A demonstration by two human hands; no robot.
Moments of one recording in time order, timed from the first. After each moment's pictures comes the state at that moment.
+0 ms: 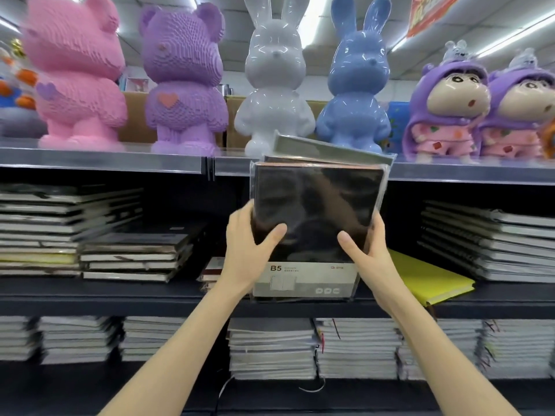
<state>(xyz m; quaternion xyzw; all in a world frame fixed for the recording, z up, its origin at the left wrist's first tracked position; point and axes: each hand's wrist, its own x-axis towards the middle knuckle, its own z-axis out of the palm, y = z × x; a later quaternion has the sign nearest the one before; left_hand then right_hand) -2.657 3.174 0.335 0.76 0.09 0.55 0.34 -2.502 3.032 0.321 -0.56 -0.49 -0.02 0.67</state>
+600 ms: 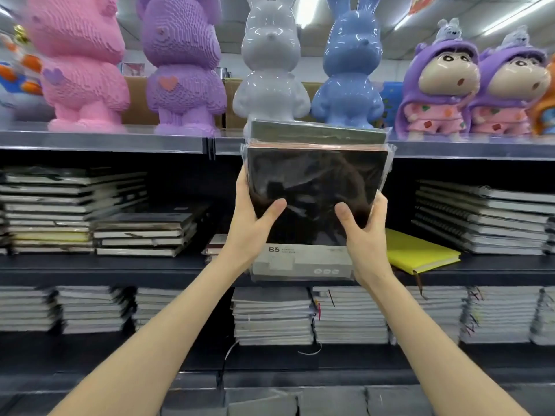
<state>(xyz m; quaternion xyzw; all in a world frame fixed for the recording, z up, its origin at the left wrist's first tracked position) -2.680 3.136 0.344 0.73 0.02 0.53 0.43 -2.546 3.017 0.320 -0.51 -0.43 -0.07 0.75</state>
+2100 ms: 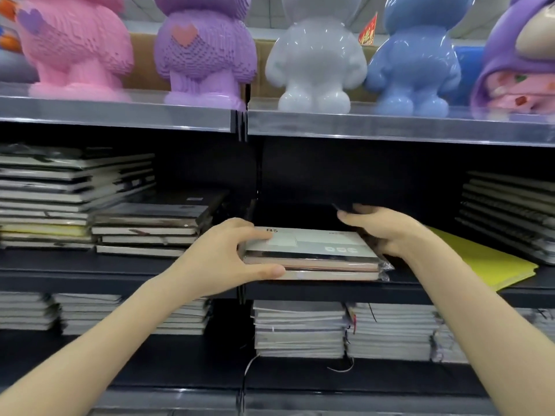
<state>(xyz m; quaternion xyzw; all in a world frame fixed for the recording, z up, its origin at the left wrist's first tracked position) -2.739 3.228 0.324 0.94 0.18 0.25 0.17 -2.501 3.103 0.351 -0.73 -0.31 0.26 0.55</state>
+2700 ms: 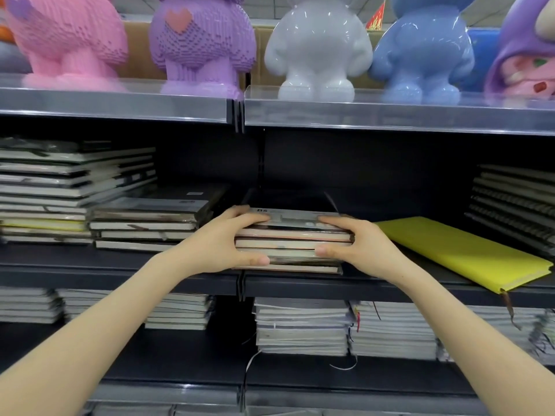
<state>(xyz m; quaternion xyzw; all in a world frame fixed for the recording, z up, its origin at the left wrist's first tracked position) -2.711 3.282 0.313 0.95 0.17 0.20 0.15 -2.509 3.107 0.306 -0.73 -0.57 0.02 0.39</state>
